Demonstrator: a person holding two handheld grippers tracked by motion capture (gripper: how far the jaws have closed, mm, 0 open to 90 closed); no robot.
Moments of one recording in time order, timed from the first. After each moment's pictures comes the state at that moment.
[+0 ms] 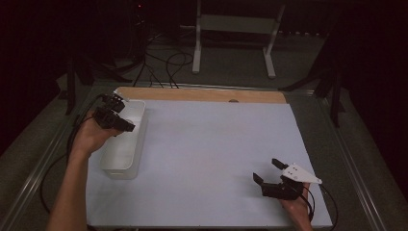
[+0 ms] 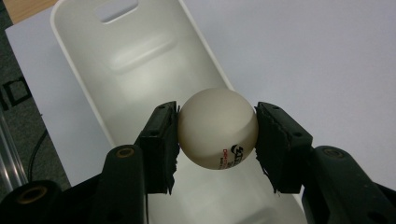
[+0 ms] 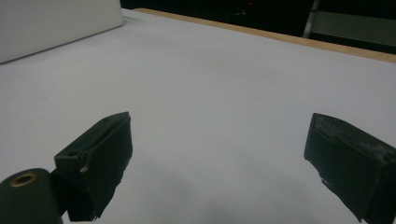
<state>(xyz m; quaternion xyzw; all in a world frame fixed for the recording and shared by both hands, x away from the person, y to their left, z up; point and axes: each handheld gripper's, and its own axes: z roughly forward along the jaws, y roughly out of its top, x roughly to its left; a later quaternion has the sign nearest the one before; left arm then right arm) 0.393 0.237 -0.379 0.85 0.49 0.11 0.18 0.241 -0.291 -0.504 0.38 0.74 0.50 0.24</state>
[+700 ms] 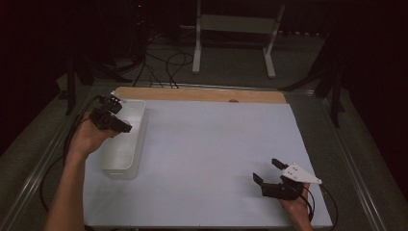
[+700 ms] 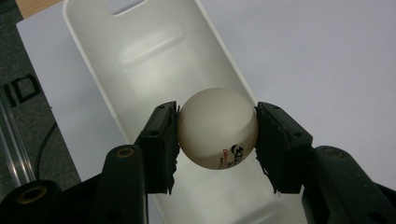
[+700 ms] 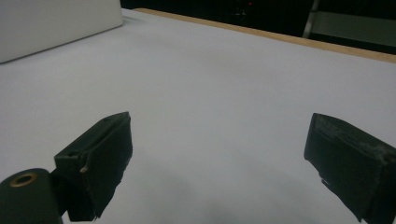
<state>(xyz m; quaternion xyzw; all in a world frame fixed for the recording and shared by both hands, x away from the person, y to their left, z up) 0.390 0.243 -0.380 0.85 0.49 0.12 0.17 0.241 -0.291 -0.504 0.38 0.74 0.50 0.25</state>
